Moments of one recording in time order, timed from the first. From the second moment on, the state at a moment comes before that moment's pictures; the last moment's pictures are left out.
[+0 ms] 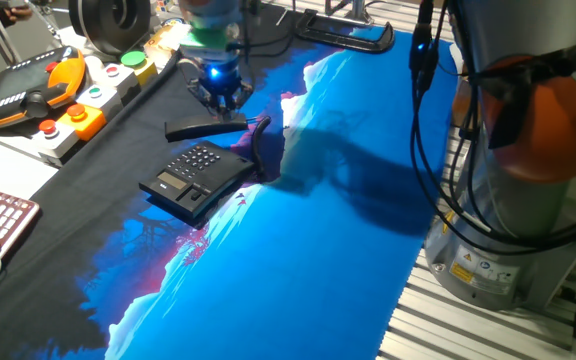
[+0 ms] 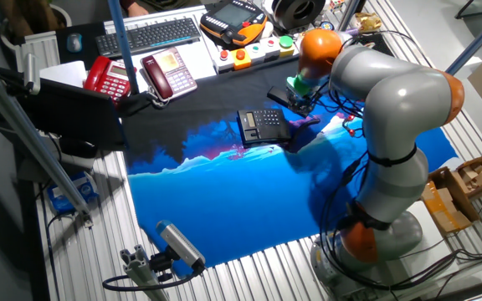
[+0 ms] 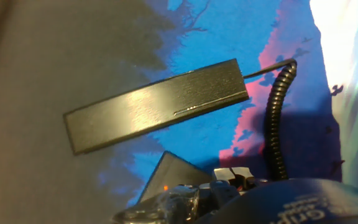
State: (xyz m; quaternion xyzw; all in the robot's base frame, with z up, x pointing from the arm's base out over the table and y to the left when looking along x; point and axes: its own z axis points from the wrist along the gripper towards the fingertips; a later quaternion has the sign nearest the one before) arm 0.572 -0.051 0.102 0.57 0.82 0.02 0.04
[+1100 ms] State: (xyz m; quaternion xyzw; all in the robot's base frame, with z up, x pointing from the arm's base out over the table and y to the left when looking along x) arm 0.582 -0.049 0.098 0.64 0.77 0.02 0.03
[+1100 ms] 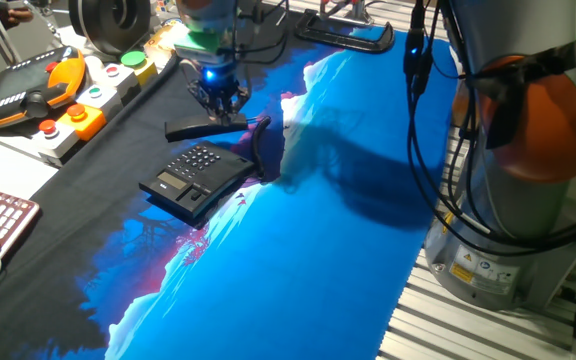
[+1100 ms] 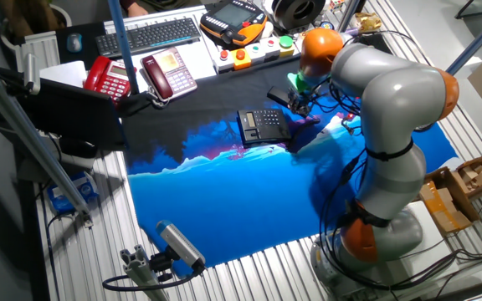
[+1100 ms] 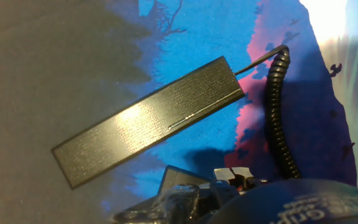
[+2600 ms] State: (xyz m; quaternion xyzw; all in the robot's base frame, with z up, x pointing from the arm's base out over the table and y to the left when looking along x) arm 0.588 -0.048 0.097 0.66 0.75 0.02 0.02
